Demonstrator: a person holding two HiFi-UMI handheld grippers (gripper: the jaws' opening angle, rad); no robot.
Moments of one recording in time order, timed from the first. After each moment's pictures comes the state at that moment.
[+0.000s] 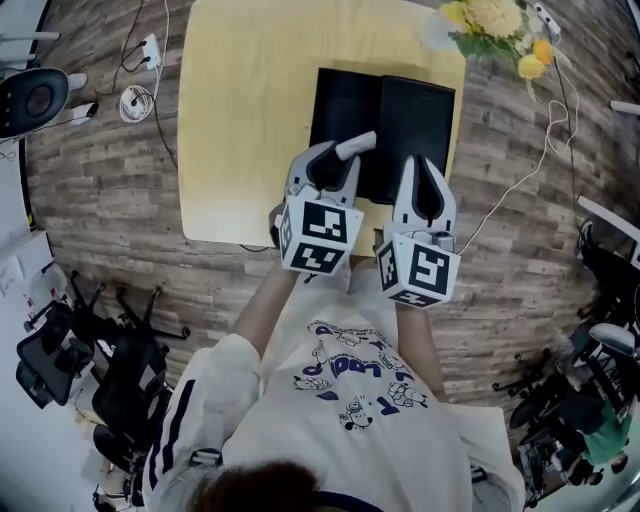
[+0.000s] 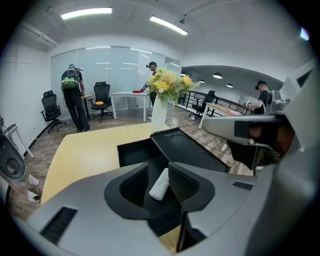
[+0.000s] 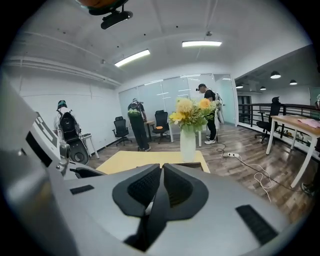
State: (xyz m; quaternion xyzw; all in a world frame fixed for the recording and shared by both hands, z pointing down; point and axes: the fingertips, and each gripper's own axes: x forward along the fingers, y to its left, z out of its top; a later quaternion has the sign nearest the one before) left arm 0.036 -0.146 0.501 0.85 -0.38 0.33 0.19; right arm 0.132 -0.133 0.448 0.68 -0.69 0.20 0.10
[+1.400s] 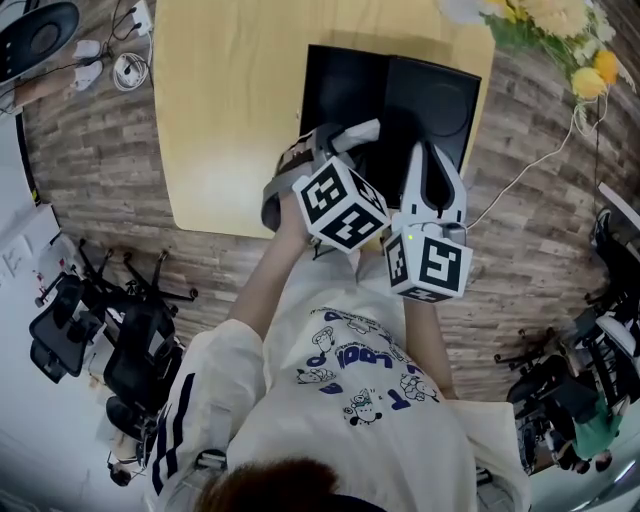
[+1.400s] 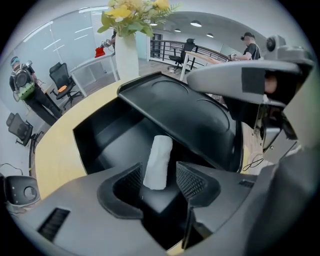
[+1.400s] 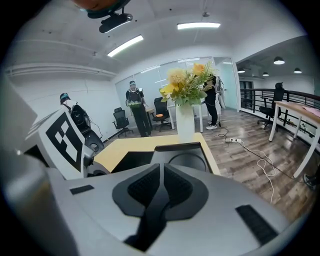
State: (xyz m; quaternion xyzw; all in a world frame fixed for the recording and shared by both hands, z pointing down) left arm 0.055 -0.130 0.593 0.78 -0.21 0.57 0.17; right arm 0.146 -0.147 0.507 0.66 -0.69 0.27 0.13
